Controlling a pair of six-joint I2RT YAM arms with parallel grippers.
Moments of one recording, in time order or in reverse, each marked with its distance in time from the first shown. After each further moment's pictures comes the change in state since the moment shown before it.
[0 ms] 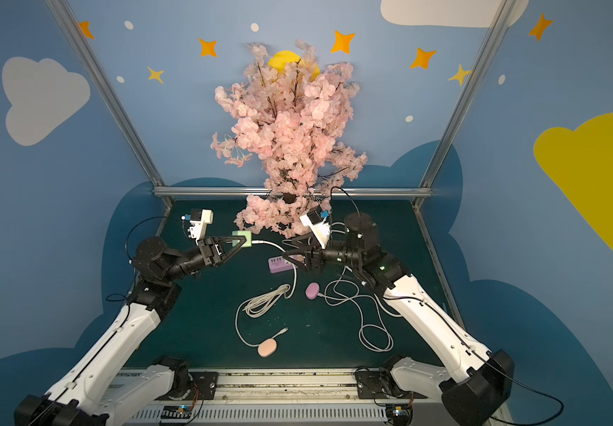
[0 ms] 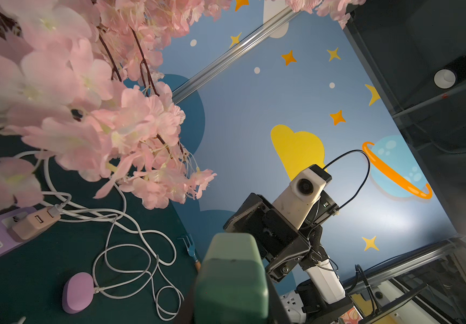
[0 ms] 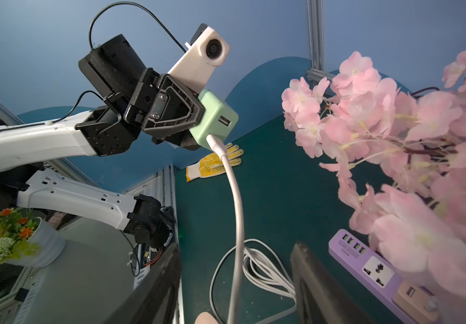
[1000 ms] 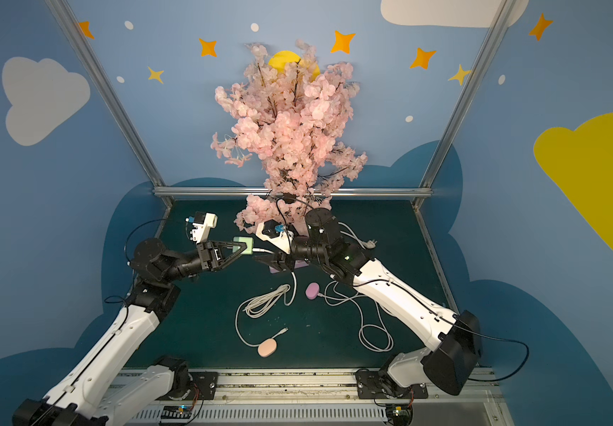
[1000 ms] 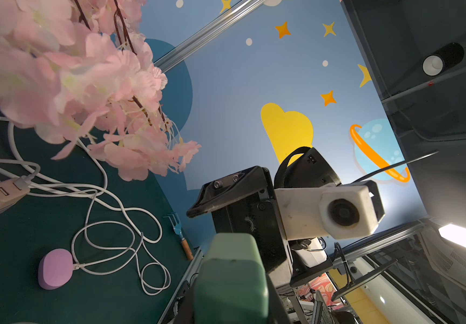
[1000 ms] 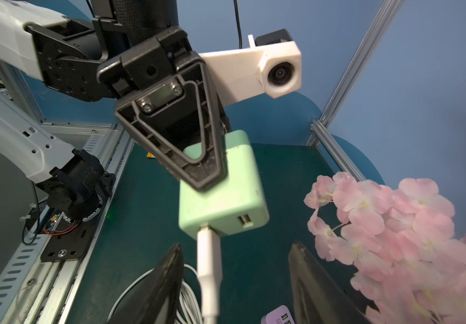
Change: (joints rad) left arm 0.000 -0.023 -0.008 0.005 0.098 -0.061; right arm 0.200 0.227 0.160 0.086 0.142 -0.473
